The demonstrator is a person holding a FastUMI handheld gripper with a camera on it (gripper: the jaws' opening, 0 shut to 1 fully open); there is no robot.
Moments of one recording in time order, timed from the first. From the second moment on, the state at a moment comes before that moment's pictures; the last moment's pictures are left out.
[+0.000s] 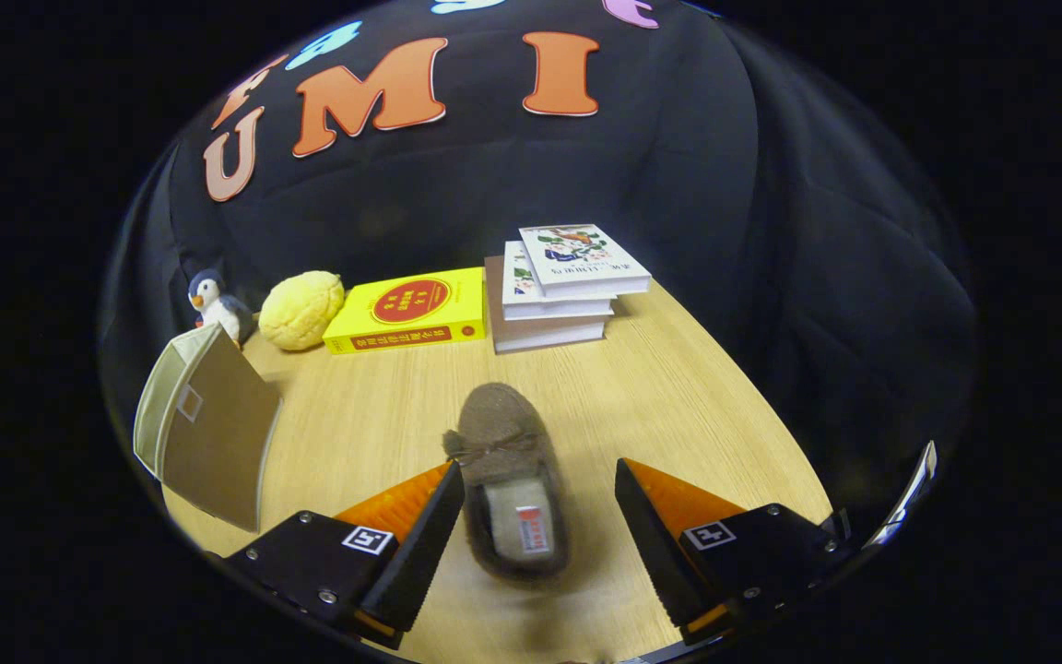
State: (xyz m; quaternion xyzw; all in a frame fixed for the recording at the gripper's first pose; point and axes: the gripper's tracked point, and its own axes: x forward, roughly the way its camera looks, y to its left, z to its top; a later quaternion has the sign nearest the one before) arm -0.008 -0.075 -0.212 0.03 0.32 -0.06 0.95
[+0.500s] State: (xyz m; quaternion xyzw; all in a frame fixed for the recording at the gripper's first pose) arm -0.006 -0.084 -0.273 0.03 0.37 -0.04 0.93
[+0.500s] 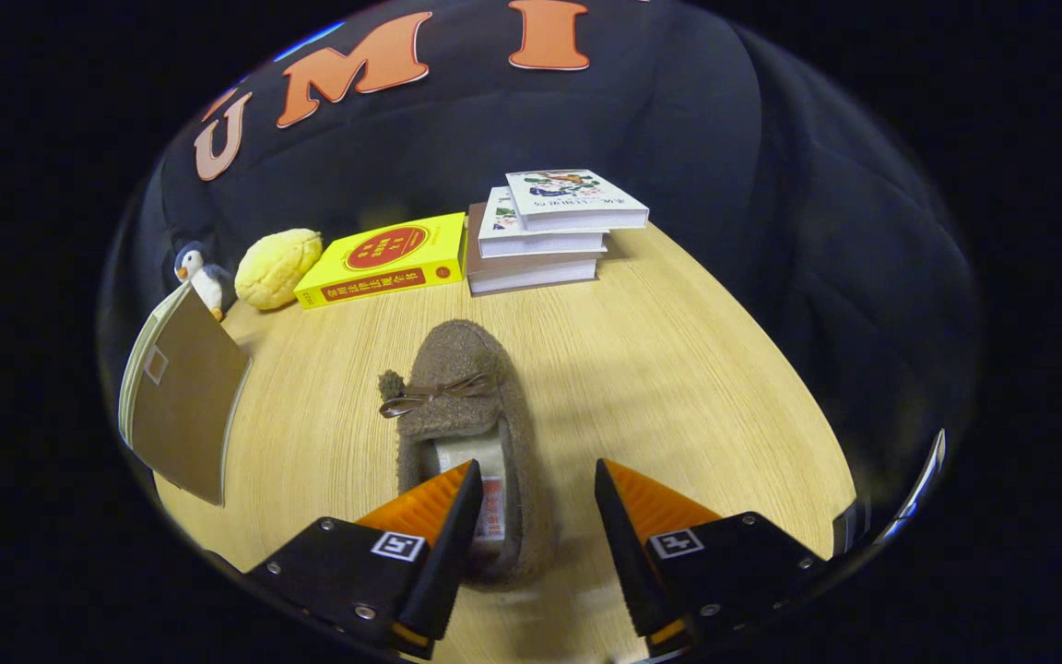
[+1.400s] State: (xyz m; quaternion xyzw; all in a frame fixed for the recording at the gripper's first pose) arm -0.005 -0.054 -0.212 0.06 0.33 -0.07 0.94
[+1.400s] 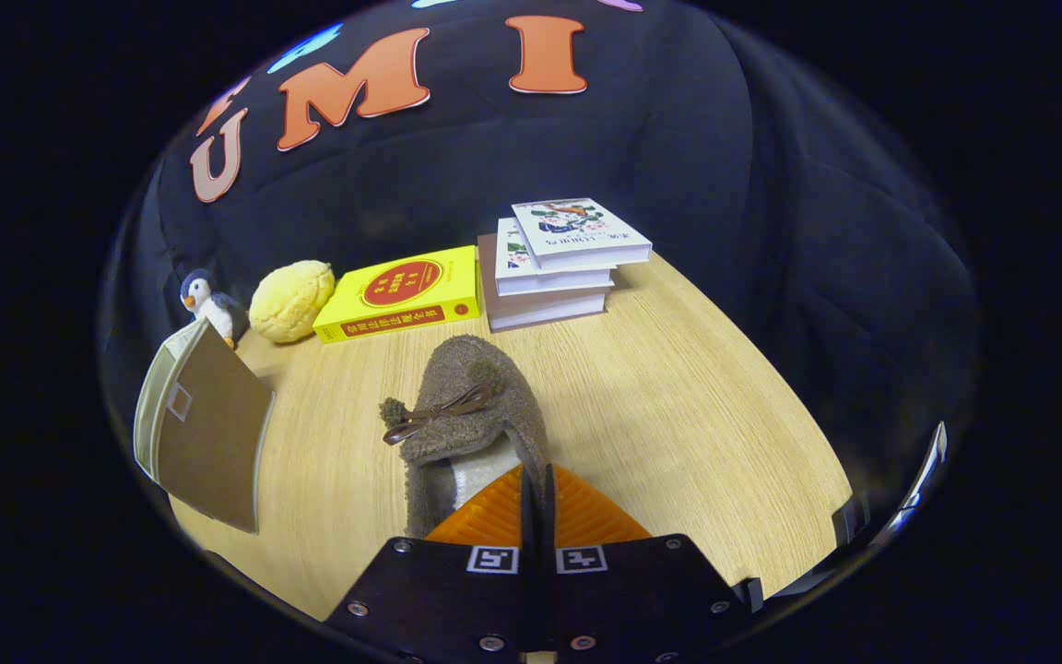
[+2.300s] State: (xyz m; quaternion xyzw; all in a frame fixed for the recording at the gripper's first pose) arm -0.011 0.213 -0.074 0.12 0.24 -0.01 0.96
